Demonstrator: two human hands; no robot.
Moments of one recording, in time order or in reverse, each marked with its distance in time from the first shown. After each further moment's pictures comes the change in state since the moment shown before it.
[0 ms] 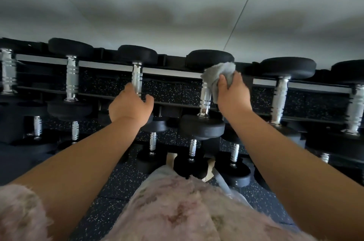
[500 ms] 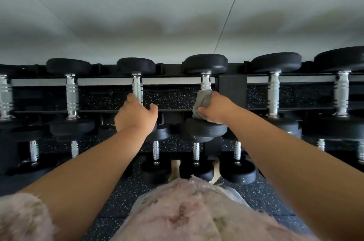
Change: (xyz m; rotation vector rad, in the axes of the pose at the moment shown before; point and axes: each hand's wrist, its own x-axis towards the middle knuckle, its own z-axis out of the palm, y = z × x) left_hand 0.001 0.000 -0.003 -0.030 -0.032 0.025; right_hand 0.000 -0.003 0.035 -0.564 -0.530 0.022
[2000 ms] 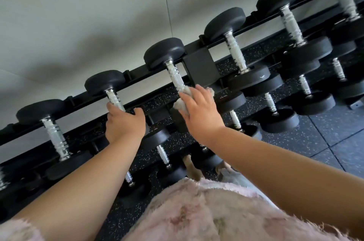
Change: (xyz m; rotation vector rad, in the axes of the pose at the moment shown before) left_hand -0.001 -0.004 0.008 -0.099 0.040 0.117; right_hand -0.098 -0.022 0.105 0.232 0.813 -0.091
